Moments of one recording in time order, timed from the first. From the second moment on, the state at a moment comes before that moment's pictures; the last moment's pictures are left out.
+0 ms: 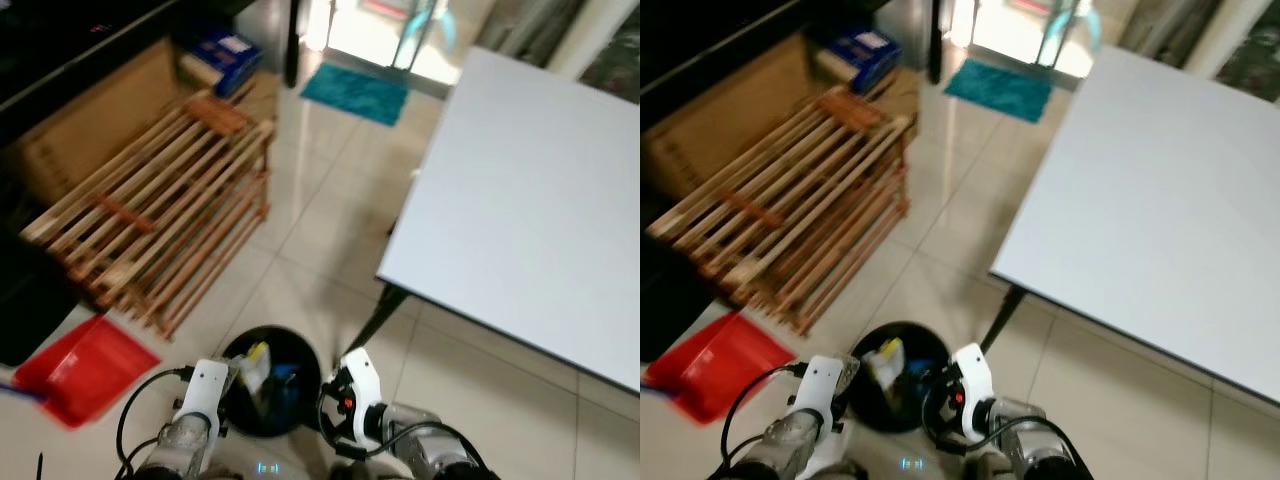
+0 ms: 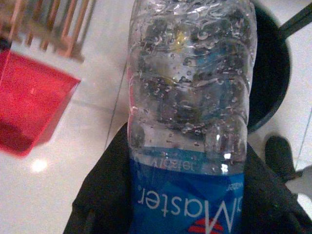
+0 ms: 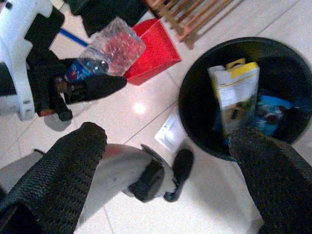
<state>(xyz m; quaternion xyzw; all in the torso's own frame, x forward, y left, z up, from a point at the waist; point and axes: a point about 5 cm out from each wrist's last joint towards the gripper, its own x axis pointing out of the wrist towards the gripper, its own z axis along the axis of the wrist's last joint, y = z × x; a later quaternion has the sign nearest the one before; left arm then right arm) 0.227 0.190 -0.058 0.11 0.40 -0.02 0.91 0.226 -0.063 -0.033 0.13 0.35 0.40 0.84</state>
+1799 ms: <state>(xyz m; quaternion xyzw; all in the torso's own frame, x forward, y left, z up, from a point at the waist) 0.265 0.171 -0.032 0.14 0.32 -0.08 0.93 0.222 -0.065 -0.017 0.14 0.30 0.40 0.85</state>
